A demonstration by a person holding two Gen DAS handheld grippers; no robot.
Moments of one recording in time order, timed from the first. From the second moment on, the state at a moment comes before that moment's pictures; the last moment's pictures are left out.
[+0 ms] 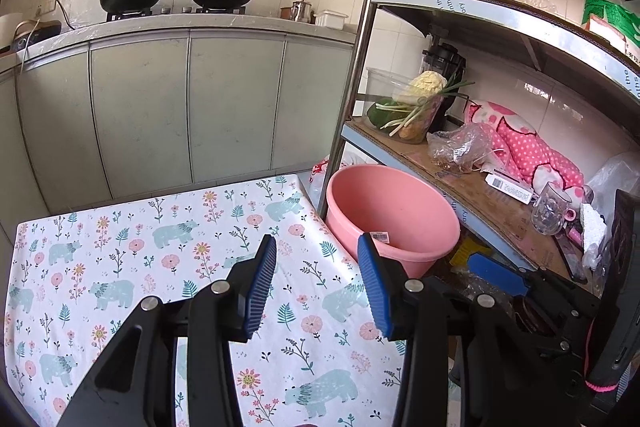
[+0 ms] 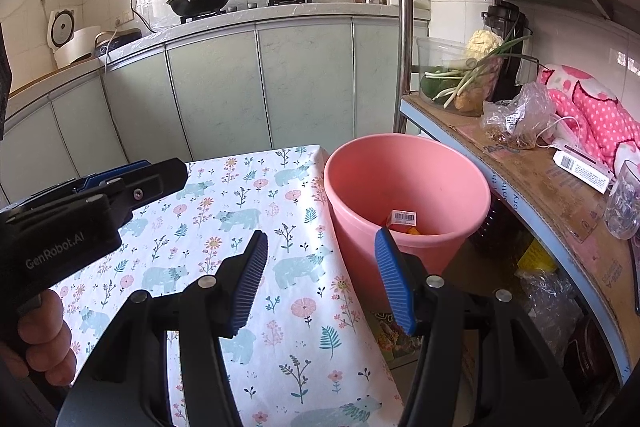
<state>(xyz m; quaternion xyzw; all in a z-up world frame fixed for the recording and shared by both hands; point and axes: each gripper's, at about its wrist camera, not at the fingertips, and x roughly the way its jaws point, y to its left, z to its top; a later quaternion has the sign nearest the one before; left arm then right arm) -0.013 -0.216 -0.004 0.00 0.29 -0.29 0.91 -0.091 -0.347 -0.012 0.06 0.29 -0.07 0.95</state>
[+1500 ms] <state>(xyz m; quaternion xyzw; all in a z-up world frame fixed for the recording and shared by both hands) -0.016 -0.220 -0.007 0.01 0.29 -0.30 0.91 -0.086 -0.345 -0.019 0.06 0.30 -0.06 0.95</state>
